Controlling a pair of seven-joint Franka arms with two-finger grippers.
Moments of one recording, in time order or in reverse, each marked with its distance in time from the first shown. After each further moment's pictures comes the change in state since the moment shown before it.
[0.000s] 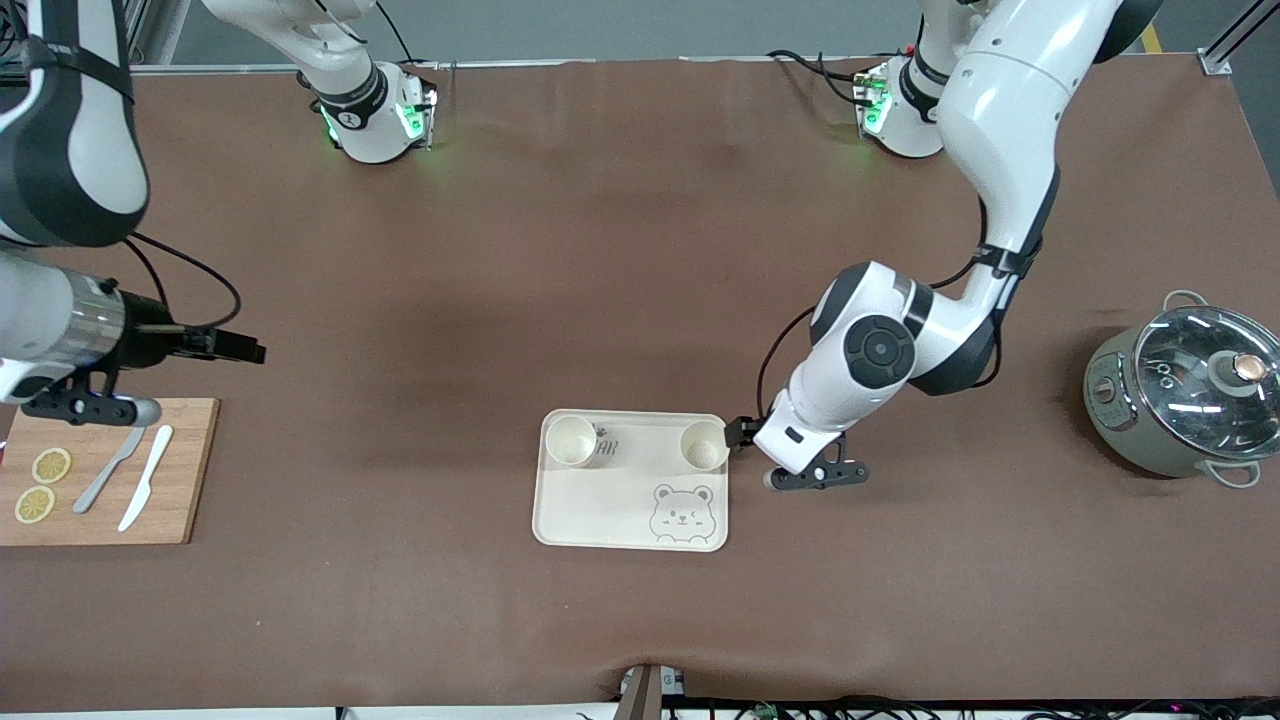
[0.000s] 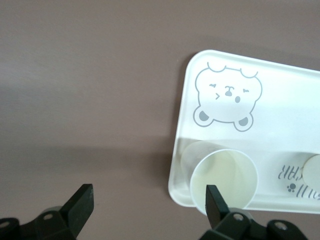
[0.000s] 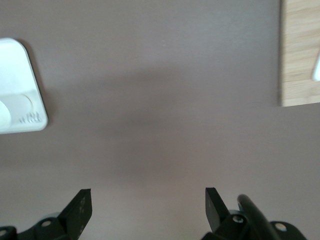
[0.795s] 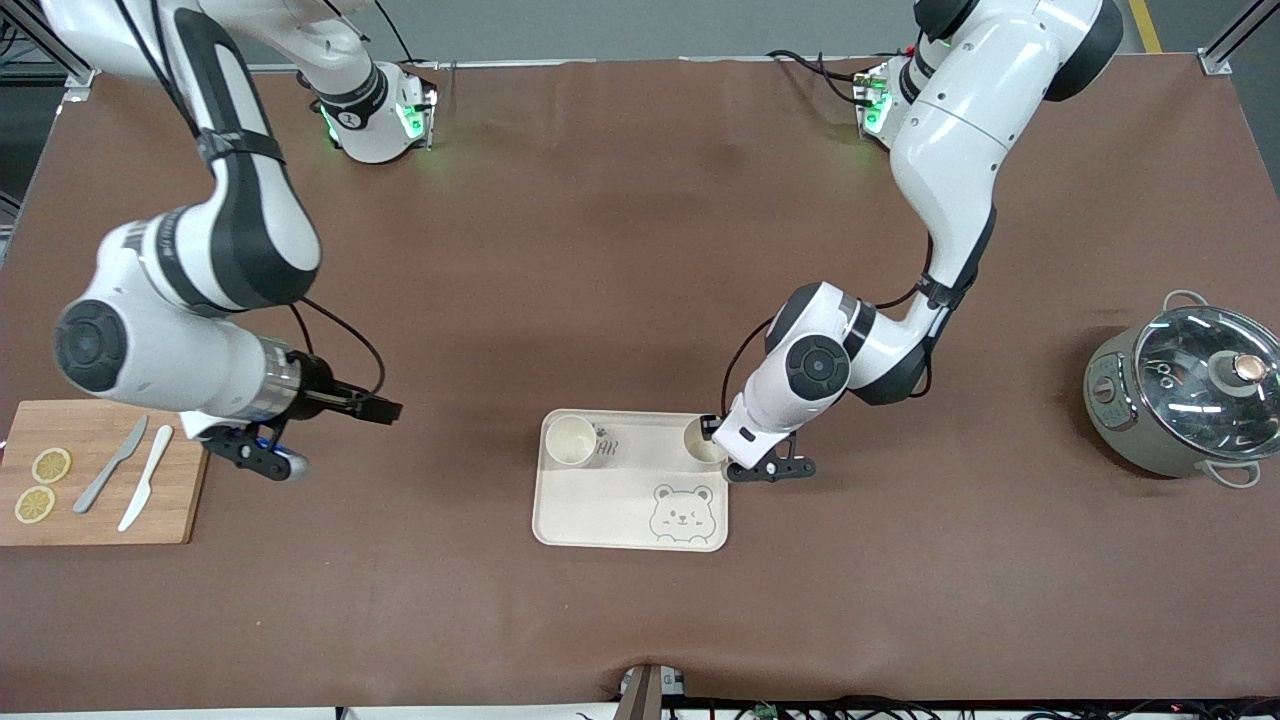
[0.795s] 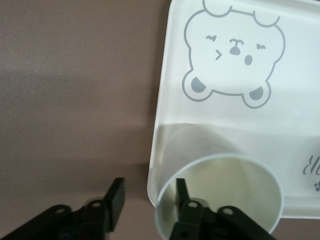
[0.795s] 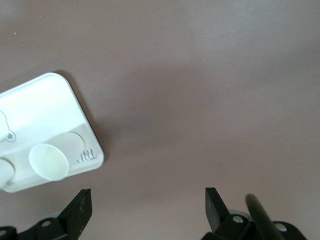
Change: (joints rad) left arm -0.051 0.106 0.000 0.002 0.000 0.061 -0.019; right arm 0.175 0.153 0.008 0.000 0.099 0.237 0.347
